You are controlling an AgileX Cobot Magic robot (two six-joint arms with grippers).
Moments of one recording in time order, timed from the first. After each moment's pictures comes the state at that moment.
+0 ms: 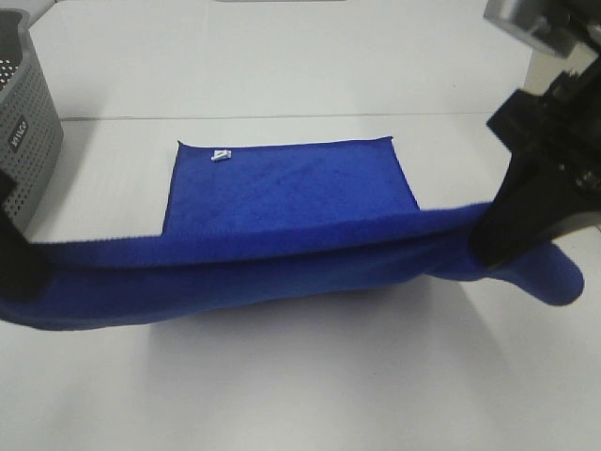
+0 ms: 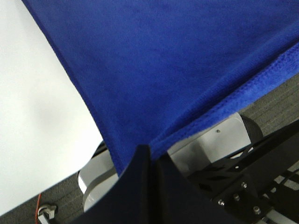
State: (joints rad) left arm -0.41 1.17 -0.95 -0.38 1.14 -0.01; right arm 0.29 1.30 -1.01 0.54 1.21 -0.18
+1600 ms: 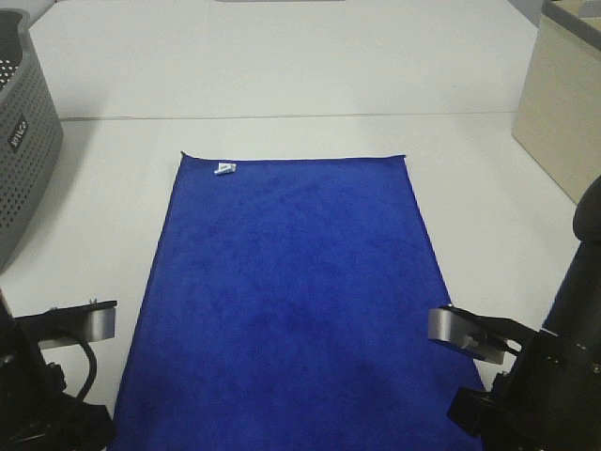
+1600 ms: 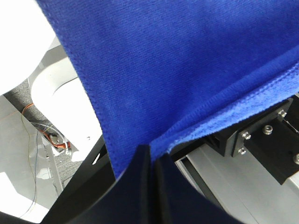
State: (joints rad) left arm -0.41 1.66 -0.64 -0.60 1.07 0.22; right arm 0.28 1.77 -0.56 0.72 1.08 -0.46
